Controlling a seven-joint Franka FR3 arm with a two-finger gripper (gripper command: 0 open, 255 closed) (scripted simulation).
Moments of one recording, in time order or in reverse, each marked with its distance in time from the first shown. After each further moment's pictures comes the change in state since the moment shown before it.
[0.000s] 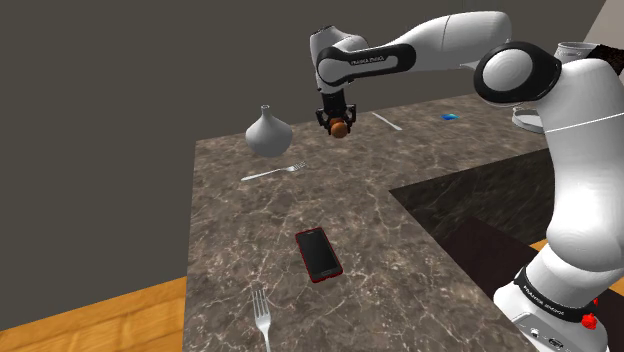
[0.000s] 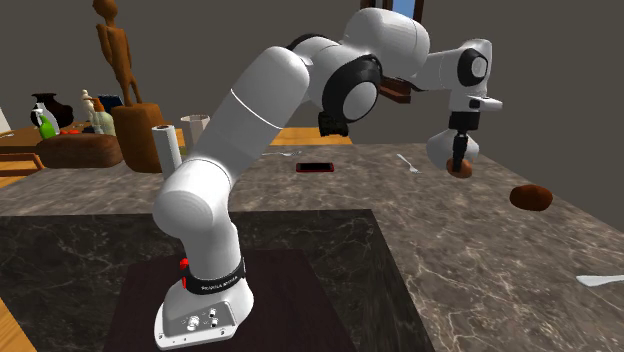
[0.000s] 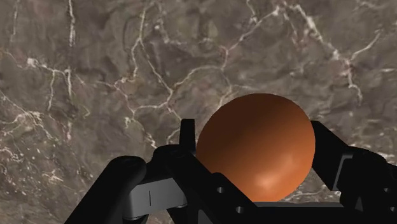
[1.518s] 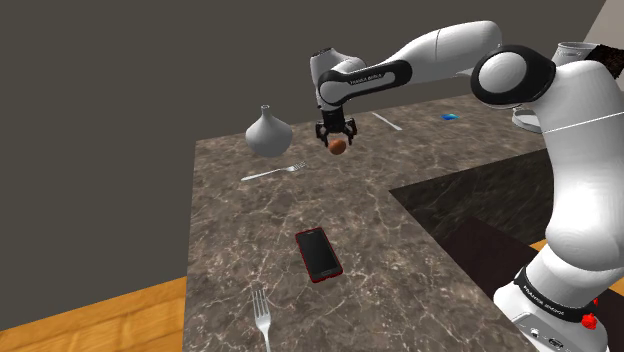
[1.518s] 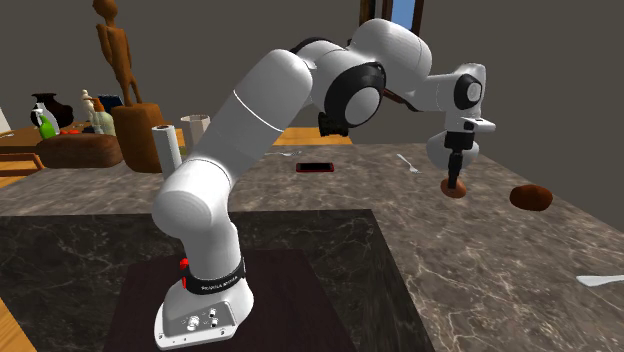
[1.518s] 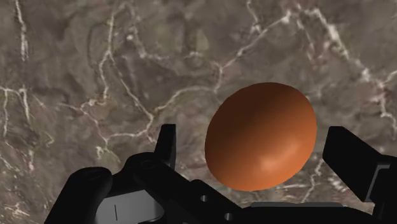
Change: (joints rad) arm -0.017 0.026 -0.009 -0.110 -0.018 0.125 0.036
